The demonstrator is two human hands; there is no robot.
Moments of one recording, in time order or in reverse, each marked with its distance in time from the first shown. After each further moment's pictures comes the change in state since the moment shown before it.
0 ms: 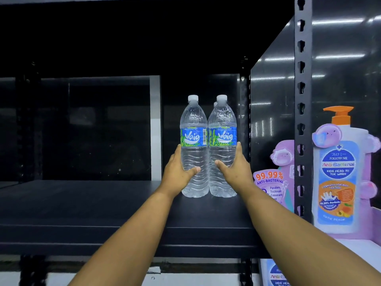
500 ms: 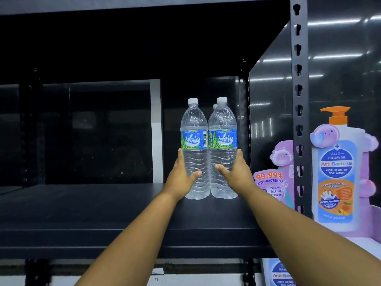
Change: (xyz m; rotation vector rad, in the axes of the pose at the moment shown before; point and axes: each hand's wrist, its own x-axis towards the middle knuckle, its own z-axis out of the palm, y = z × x) left_hand -0.007 0.002 -0.001 0.131 -0.151 -0.082; right_hand -0.009 -0.006 -0.007 -0.042 -0.095 0.094
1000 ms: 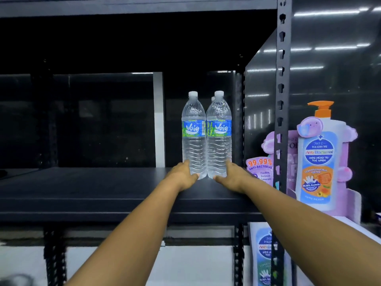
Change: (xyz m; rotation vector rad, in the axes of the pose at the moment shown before) left_hand -0.055 0.038 -0.019 0.386 -0.310 -0.209; right_hand -0.071 -0.024 -0.037 -0.479 -0.433 0.062
